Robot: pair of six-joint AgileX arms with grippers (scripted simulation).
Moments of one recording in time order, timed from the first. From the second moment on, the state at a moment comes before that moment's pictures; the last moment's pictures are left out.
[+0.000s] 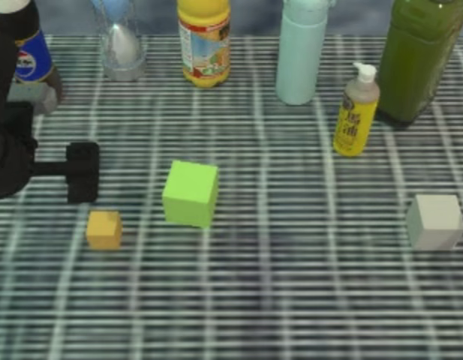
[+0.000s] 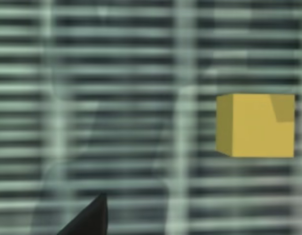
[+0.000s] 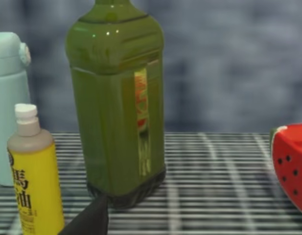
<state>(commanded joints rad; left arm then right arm) -0.21 1.40 0.97 -0.75 0.00 -0.19 0.00 0.00 0.00 0.00 0.00 0.00</state>
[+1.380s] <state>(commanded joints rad) -0.29 2.03 1.24 -0.77 0.00 -0.26 0.00 0.00 0.00 0.00 0.00 0.00</state>
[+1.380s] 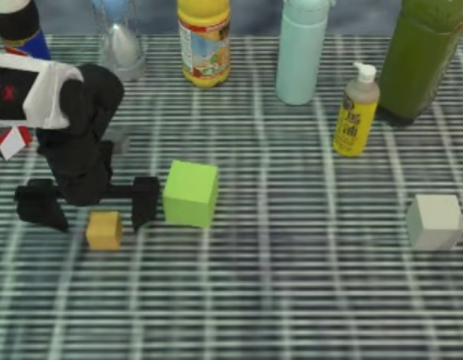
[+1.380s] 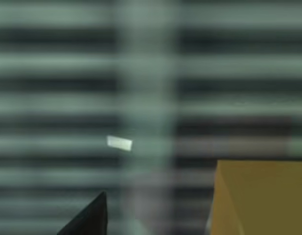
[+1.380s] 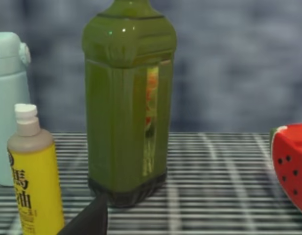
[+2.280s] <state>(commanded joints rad) -0.29 2.08 1.20 -0.69 0.00 -0.26 0.00 0.00 0.00 0.00 0.00 0.00</state>
